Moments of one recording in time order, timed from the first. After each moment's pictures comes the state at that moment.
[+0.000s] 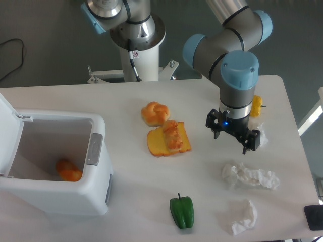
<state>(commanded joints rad) 2.65 -1.94 -1.60 -0.98 1.58 1.30</state>
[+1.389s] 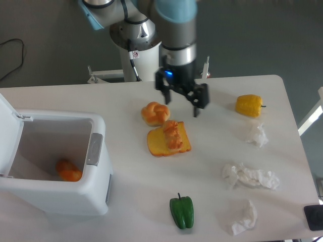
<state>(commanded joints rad) 2.37 -1.50 -1.79 -1.08 1.53 0.97</state>
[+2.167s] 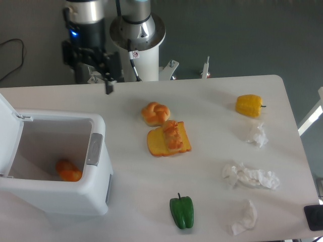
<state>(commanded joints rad) 2.09 -1.42 -1.74 -1.08 1.42 0.51</state>
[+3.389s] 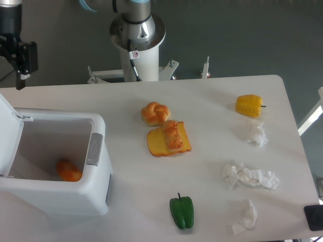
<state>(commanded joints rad) 1.90 -1.57 -1.53 -1.01 1.39 0.12</state>
